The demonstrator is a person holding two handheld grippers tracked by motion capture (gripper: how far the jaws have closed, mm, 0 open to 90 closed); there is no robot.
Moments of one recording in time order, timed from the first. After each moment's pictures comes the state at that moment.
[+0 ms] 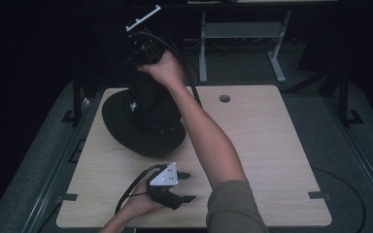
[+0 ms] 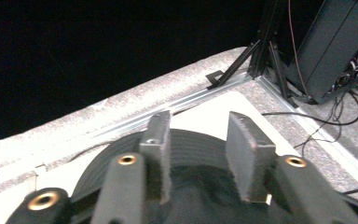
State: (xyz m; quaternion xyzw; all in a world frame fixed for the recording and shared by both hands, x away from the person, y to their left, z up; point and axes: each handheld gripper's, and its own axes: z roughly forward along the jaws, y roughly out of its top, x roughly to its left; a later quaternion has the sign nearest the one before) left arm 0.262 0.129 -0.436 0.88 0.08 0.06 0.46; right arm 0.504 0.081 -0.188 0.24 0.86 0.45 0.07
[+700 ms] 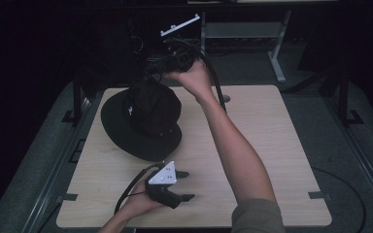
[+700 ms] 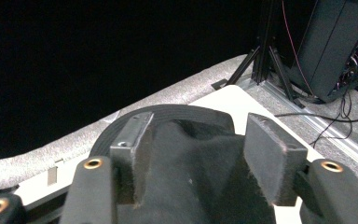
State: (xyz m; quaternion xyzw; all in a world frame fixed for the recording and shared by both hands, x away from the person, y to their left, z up) left arm 0.265 0.133 -0.437 0.88 0.09 0.06 0.46; right arm 0.484 0.005 -0.204 0.26 0.82 0.50 0.05
